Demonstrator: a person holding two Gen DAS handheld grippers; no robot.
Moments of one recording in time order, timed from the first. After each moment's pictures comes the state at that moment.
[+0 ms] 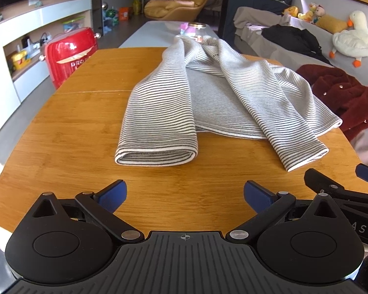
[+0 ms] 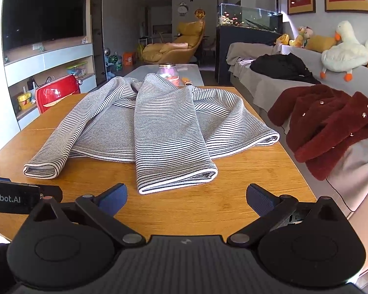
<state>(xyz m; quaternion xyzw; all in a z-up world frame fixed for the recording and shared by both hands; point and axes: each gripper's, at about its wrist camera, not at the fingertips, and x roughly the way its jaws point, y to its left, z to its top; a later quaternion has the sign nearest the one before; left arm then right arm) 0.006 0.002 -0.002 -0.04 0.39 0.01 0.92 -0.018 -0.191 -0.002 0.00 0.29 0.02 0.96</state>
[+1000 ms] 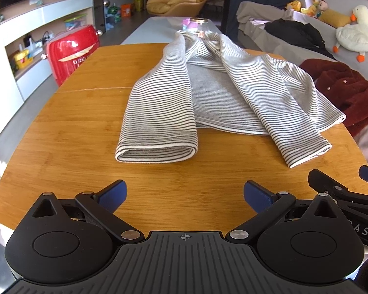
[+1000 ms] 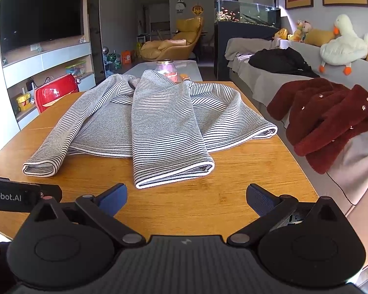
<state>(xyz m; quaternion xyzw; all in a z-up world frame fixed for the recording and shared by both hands) 0.005 -0.001 0.001 -0.03 0.40 0.01 0.92 -0.021 -0.195 -0.004 0.01 0.29 0.02 0.96</state>
